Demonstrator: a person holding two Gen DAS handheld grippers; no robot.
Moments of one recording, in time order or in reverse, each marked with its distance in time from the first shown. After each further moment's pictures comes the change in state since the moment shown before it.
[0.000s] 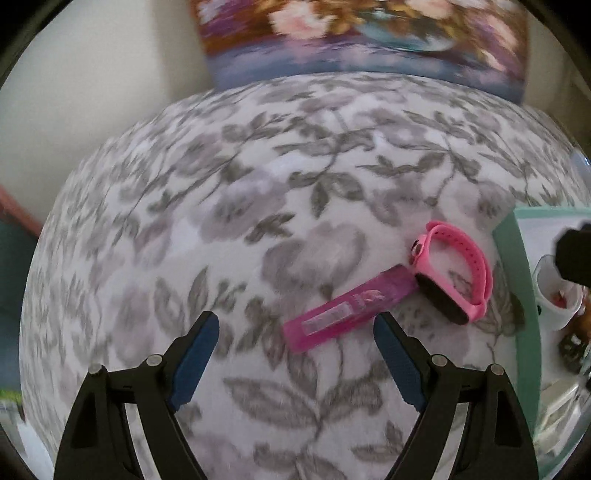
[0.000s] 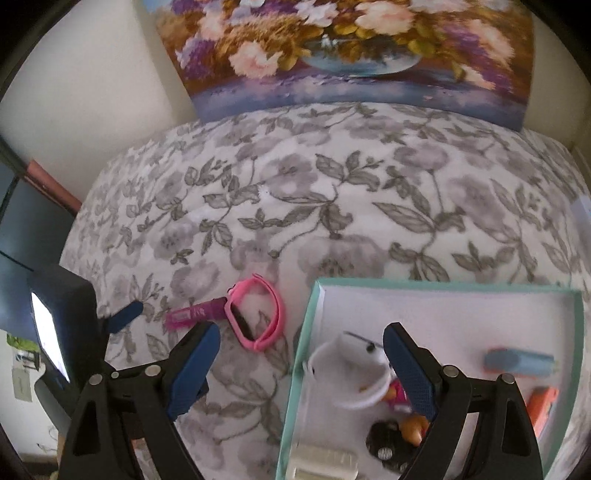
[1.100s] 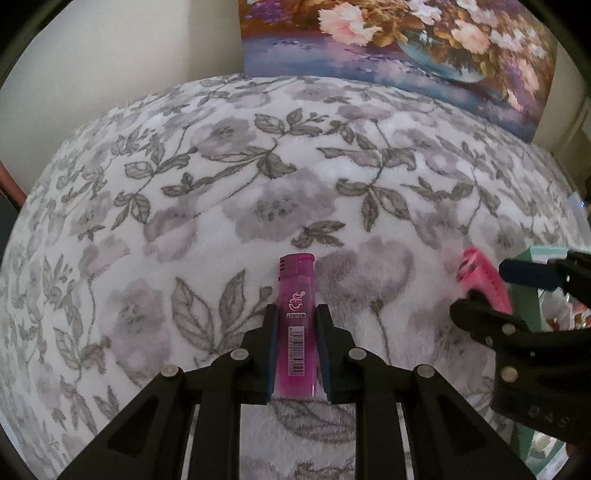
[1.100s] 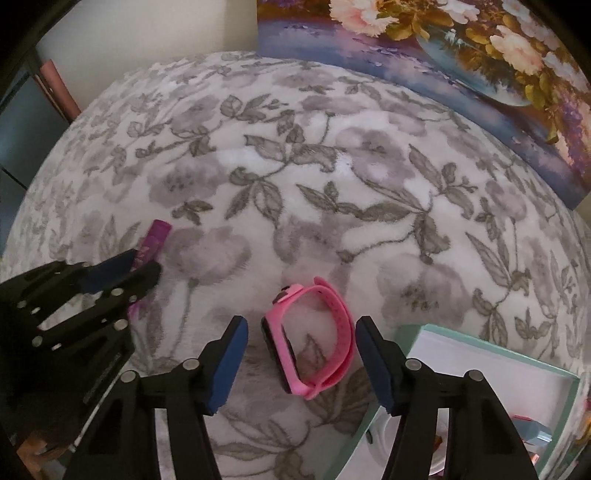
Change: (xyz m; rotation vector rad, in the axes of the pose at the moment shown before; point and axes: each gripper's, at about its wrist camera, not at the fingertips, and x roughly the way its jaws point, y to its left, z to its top) left arm 0.010 0.045 -0.003 -0.129 0.005 -0.093; right arm 0.071 0.074 0.002 -0.297 0.103 -0.142
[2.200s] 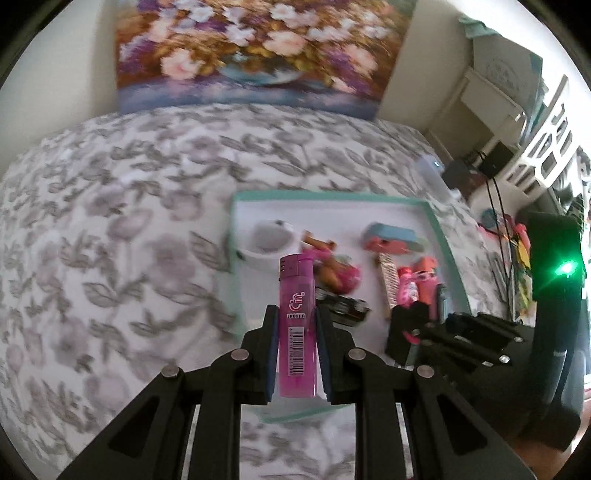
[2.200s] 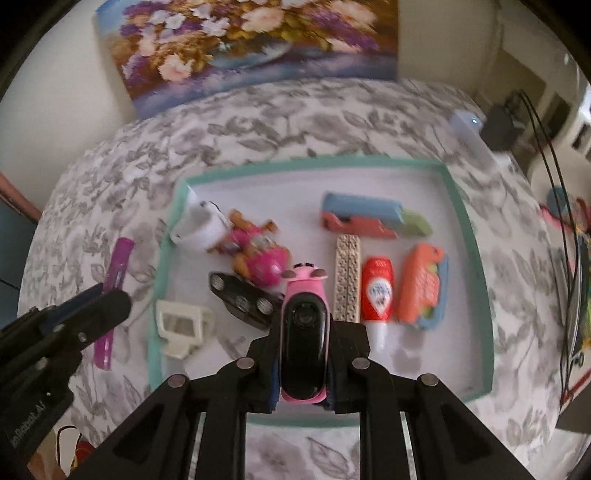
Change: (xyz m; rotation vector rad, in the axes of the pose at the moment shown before) left arm -0.135 -0.170 -0.069 0.075 -0.013 -0.315; right arm -0.110 -0.134 -0.187 0.427 -0.080 -0.027
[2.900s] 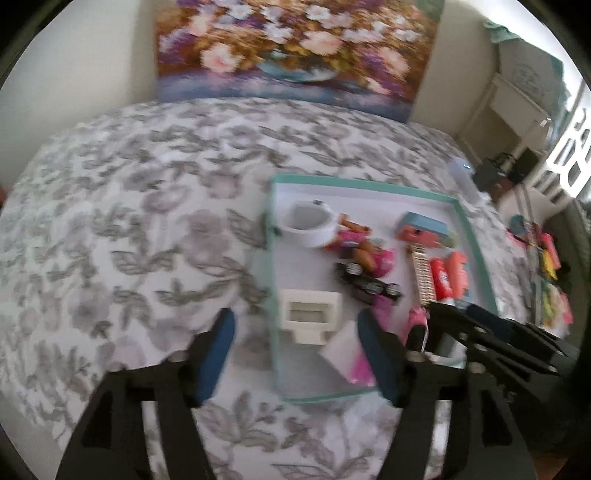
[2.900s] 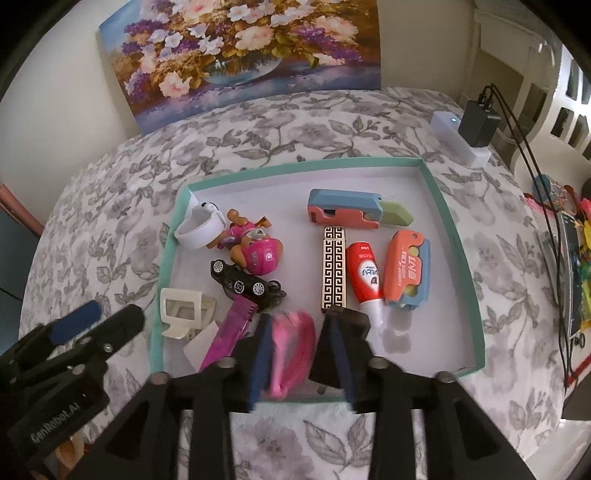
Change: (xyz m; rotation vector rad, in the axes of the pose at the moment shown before) left arm -0.008 0.013 -0.024 -0.071 -0.044 0.148; right arm -0.022 -0.007 -0.021 0.026 -0.078 -0.003
